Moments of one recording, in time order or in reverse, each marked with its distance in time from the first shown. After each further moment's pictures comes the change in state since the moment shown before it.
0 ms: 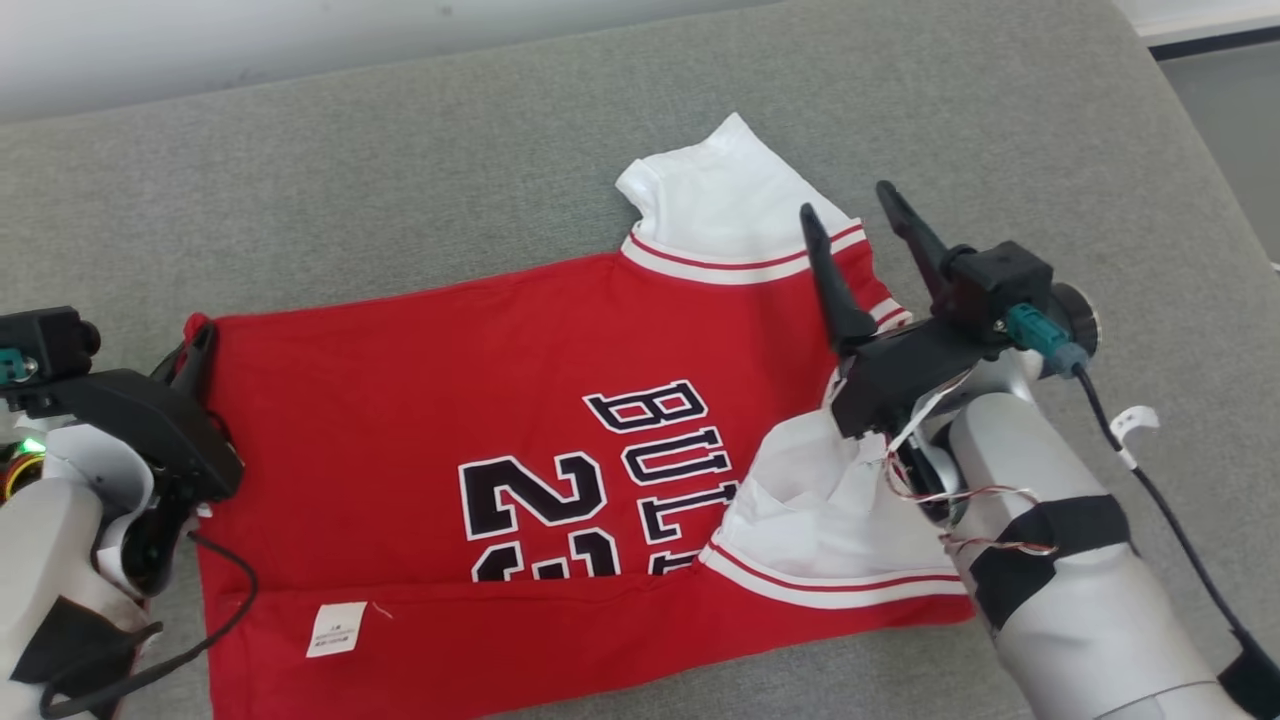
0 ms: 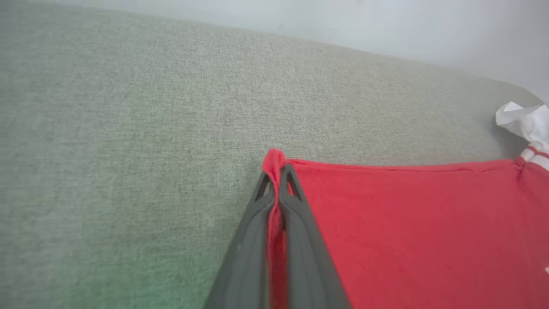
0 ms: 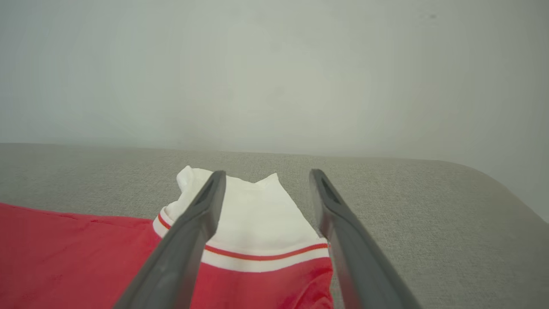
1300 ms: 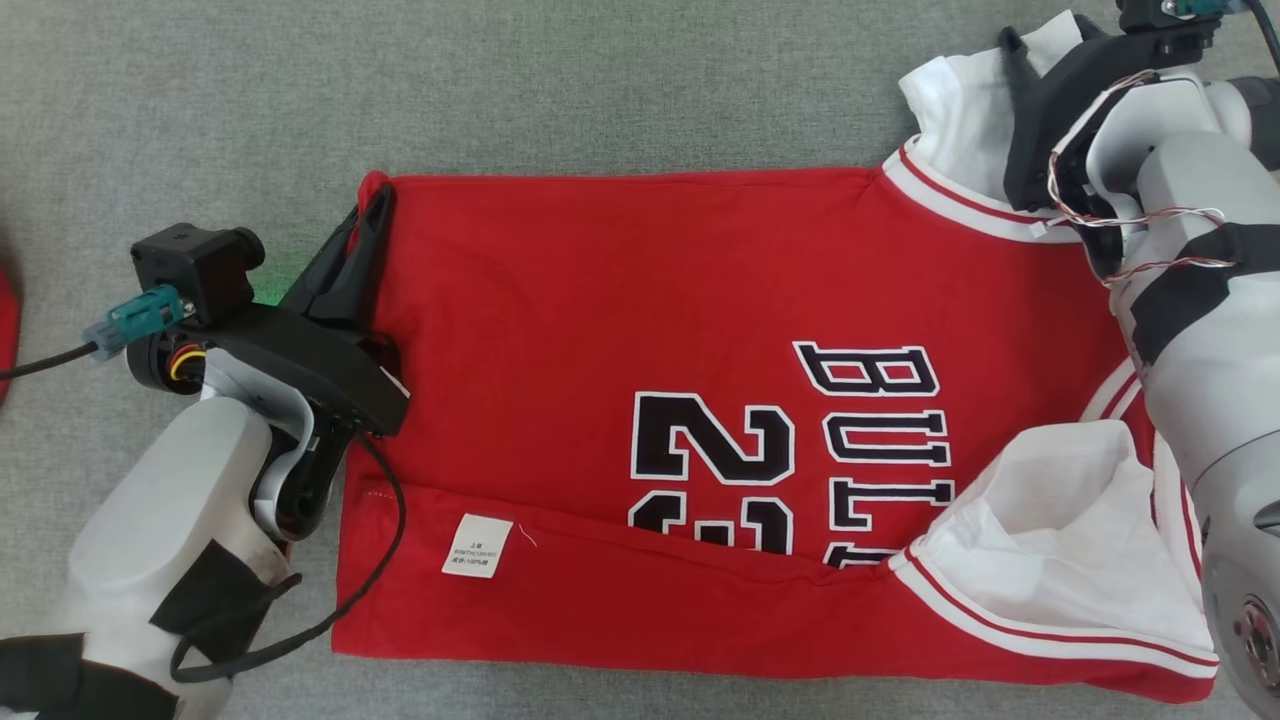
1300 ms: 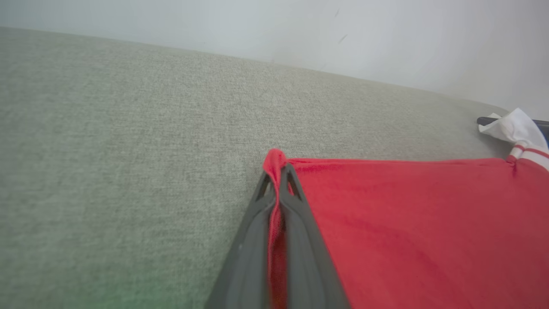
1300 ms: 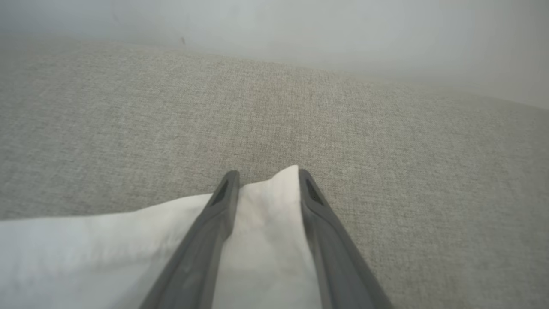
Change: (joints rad) left arm -0.098 -0.099 -0.193 -0.180 0.016 0.000 -0.269; right arm -0.557 -0.140 -0.064 0.582 -0.076 0.000 0.323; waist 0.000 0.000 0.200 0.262
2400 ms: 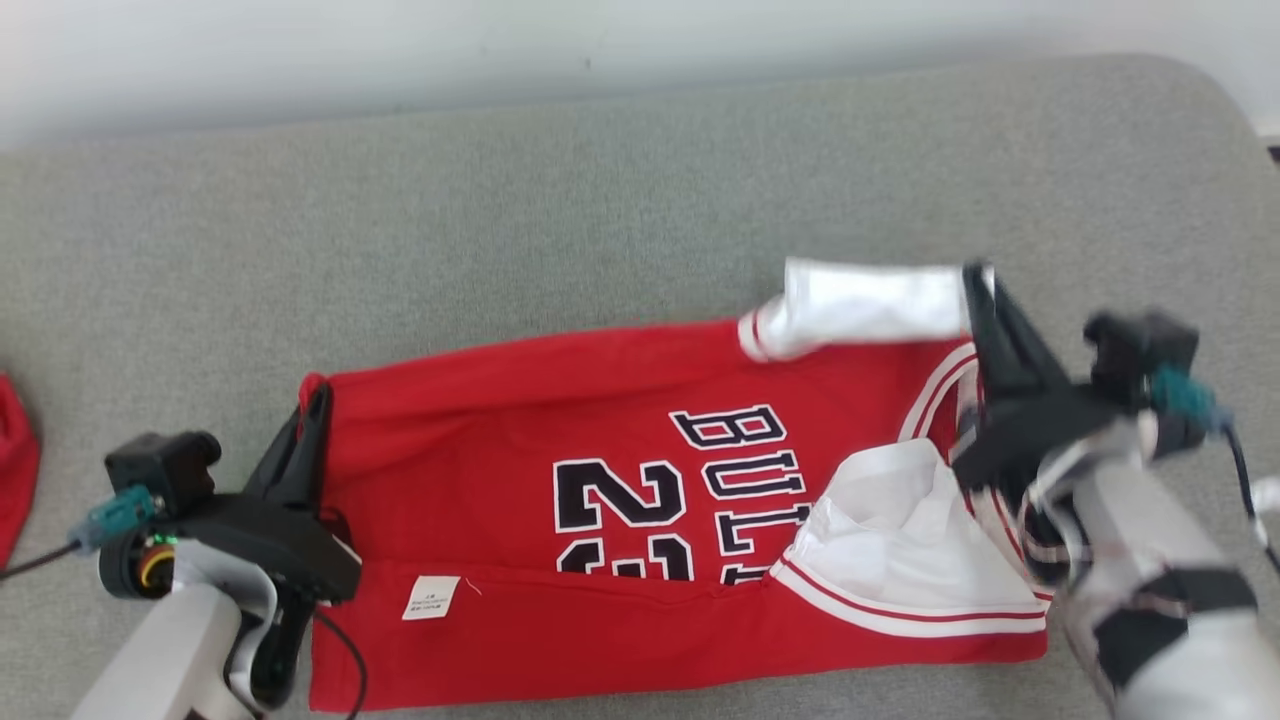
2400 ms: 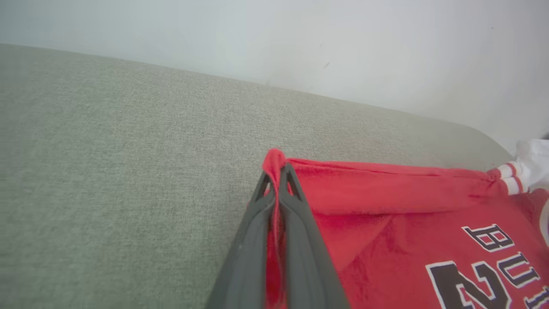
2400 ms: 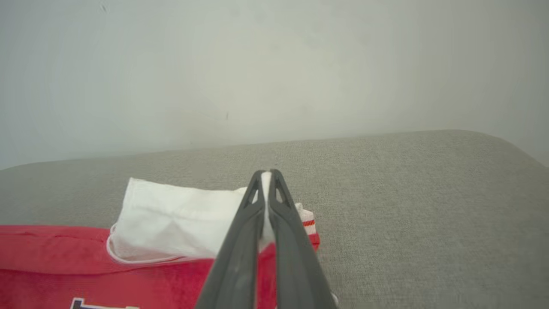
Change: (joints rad) left arm 0.294 0.013 0.142 0.015 0.033 0.013 -0.029; right arm 0.663 -0.063 0.128 -0.604 0.390 0.000 -0.320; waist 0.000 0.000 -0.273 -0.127
